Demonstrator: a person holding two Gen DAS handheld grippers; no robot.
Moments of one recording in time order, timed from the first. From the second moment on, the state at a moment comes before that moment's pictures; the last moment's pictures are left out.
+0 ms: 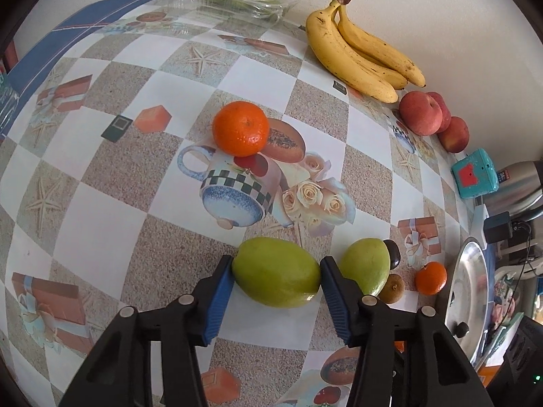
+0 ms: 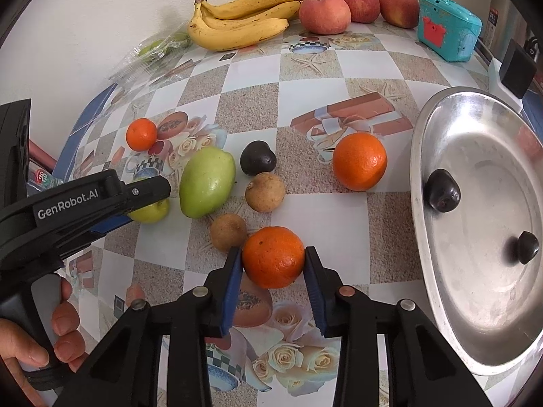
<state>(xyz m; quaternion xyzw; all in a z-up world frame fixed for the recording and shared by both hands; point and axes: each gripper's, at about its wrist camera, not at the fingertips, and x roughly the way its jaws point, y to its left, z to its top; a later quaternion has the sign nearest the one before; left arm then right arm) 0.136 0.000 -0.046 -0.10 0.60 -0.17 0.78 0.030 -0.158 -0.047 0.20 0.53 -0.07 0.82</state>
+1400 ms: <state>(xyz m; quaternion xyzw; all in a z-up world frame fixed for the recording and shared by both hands) 0.105 -0.032 0.025 -0.10 0.55 -0.19 0.81 -0.009 -0.226 0.005 0.22 0.49 -0.18 0.82</state>
